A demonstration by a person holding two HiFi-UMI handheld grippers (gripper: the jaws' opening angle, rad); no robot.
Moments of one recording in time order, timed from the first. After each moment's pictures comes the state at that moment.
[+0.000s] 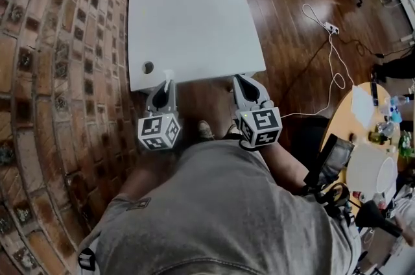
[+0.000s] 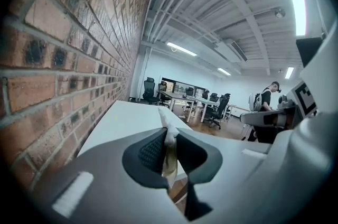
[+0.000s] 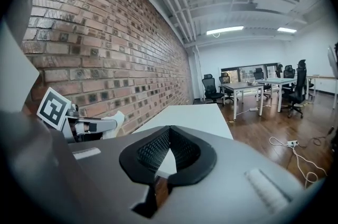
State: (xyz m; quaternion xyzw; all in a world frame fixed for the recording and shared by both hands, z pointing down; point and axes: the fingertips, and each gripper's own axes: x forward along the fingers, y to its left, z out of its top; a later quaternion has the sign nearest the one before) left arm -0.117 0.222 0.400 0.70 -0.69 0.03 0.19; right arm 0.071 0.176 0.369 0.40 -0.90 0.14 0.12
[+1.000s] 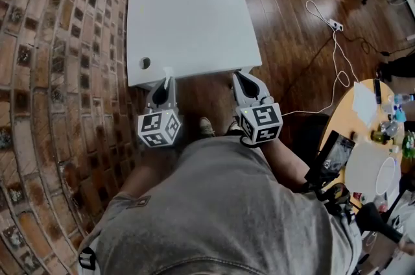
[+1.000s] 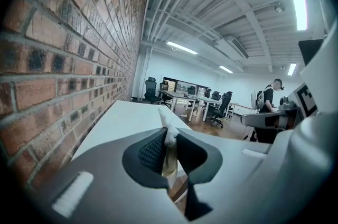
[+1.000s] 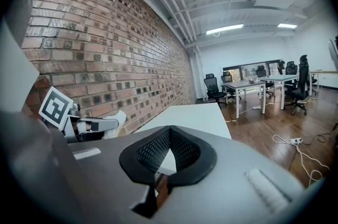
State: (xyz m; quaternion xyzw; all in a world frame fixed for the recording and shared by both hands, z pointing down) left arm -0.089 0.226 0.395 0.69 -0.70 0.04 0.19; right arm 0.098 0.178 0.369 0.38 -0.91 0.15 0.11
